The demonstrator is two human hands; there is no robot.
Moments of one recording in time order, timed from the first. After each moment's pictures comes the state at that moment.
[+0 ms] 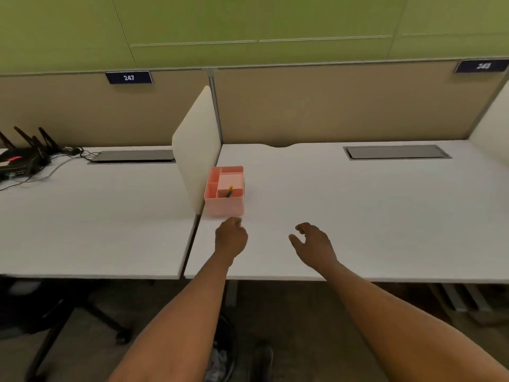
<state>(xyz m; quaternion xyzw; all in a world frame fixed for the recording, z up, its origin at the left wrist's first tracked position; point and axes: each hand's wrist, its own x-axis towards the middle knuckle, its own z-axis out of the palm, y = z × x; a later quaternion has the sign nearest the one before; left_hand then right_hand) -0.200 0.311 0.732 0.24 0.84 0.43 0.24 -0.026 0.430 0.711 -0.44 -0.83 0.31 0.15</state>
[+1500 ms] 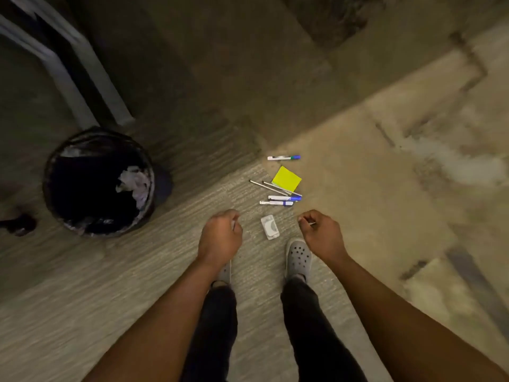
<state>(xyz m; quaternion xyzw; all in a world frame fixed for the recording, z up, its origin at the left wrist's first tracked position) 0.035 0.074 0.296 0.50 0.75 0.06 0.42 0.260 0.101 0.290 -0.73 -0.53 0.43 0.01</state>
